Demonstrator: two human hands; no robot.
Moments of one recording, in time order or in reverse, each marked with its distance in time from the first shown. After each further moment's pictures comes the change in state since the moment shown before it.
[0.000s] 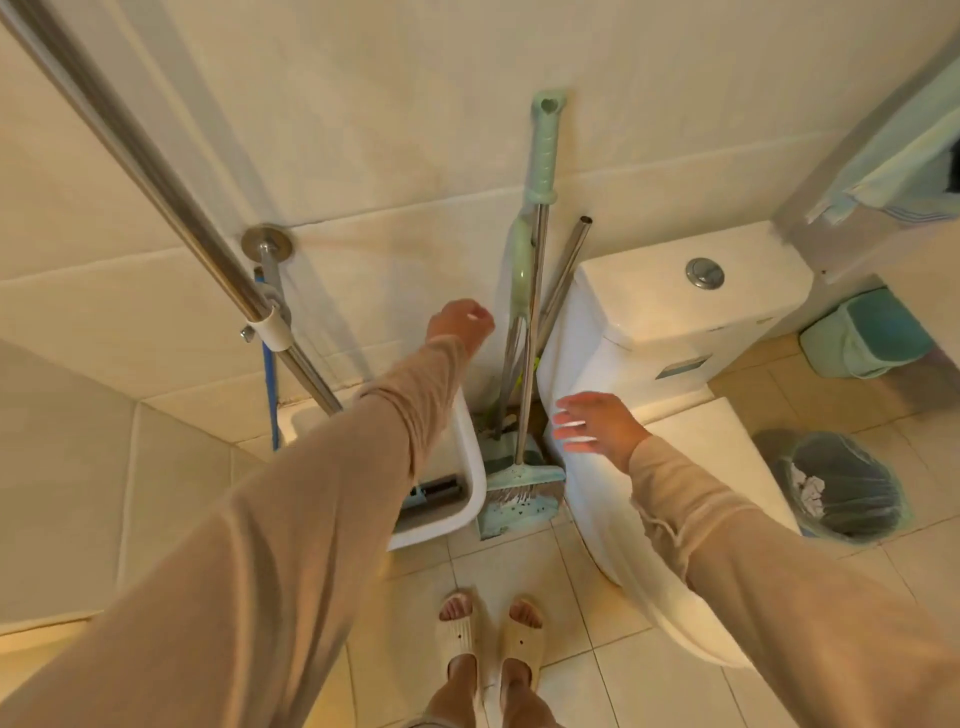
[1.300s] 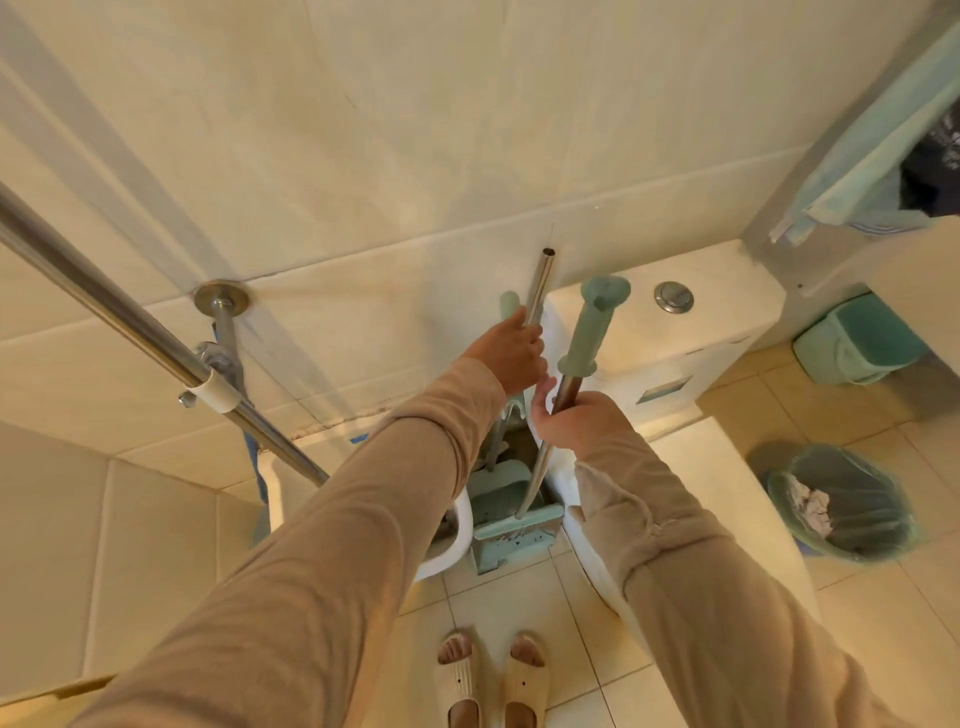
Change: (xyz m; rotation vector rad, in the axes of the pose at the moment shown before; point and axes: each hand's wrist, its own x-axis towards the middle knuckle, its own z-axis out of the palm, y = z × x) left_hand 0.009 0.055 0.052 1.804 -0.014 1.092; right_hand 0.000 -0.053 0.001 1.166 0.205 0.183
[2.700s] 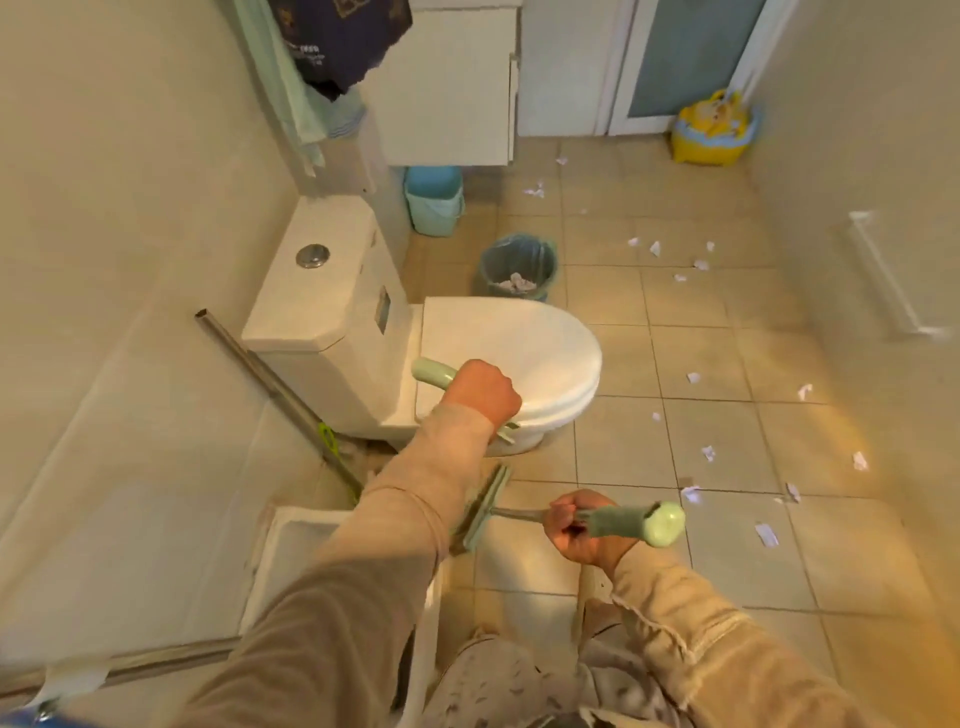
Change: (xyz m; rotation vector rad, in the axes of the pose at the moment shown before) left_hand -0.102 0.157 -0.100 0.292 0.261 0.757; right_hand -0.091 0.212 -0.233 0.705 0.208 -0.074
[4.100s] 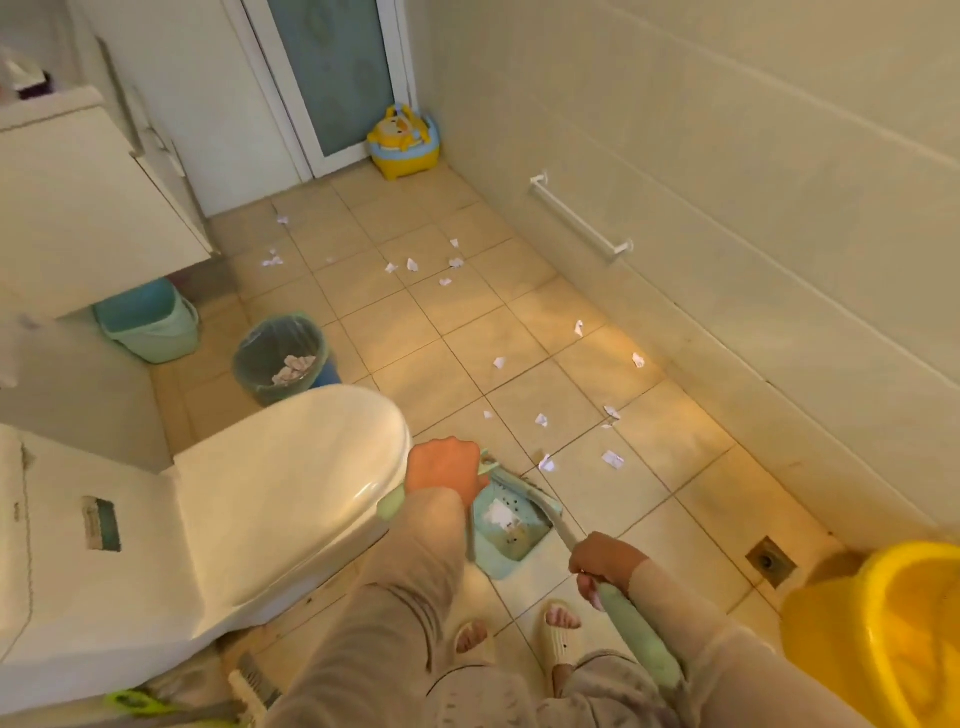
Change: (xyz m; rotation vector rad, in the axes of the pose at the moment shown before) left_hand 0.152 0.142 -0.106 -0.316 0.168 0.147; right_hand -0.046 -0.093 -0.177 -0.485 0.438 -0.078
